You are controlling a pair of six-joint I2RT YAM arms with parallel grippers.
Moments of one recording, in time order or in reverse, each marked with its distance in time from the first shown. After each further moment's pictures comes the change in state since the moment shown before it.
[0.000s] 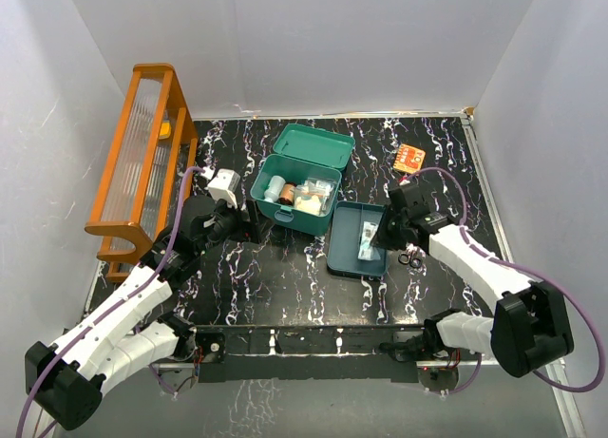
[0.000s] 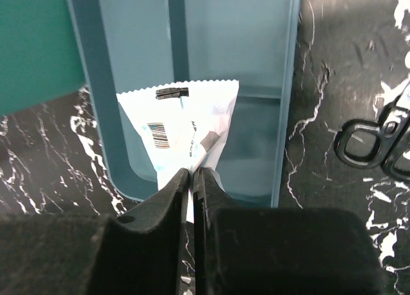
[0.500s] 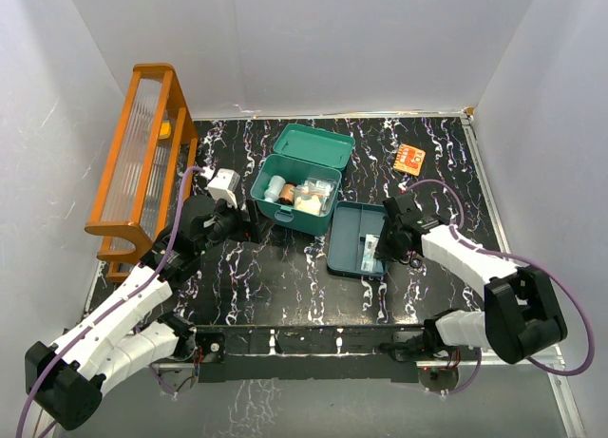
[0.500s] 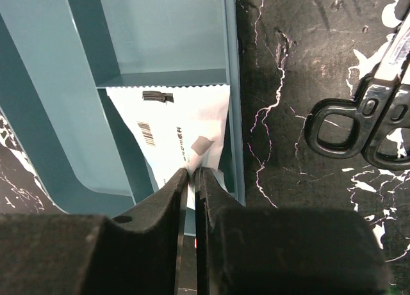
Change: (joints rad) left arm 0.000 0.000 0.000 0.008 0.003 -0.005; right arm 0.034 0.067 -0.079 -0.001 0.065 0.052
